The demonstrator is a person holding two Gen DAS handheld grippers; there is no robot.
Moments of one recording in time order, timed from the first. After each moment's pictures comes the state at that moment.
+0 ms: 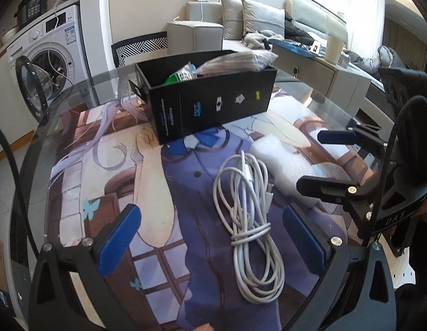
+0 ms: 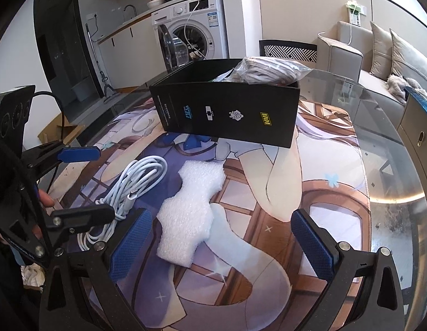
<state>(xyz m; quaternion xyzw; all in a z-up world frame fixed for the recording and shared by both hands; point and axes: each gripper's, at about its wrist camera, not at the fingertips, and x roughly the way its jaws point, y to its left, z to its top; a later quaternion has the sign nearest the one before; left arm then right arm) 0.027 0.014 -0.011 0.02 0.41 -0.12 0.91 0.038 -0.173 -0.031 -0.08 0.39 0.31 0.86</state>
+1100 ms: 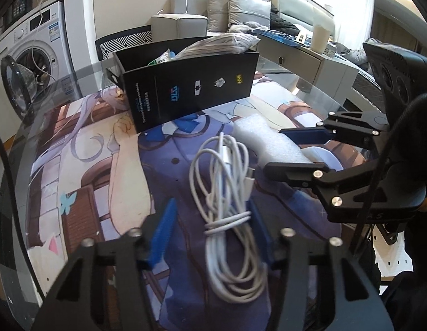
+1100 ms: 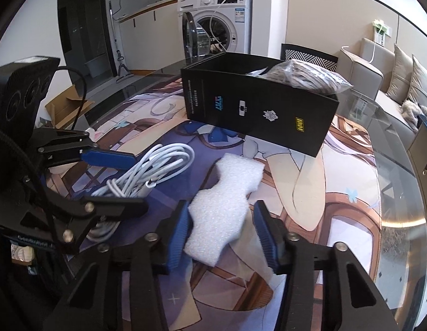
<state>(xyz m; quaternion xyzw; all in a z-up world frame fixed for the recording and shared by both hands) 0.026 0.006 -0.022 0.02 0.42 -0.16 0.89 0.027 -0.148 -0.036 -0.15 0.38 0.34 0.85</state>
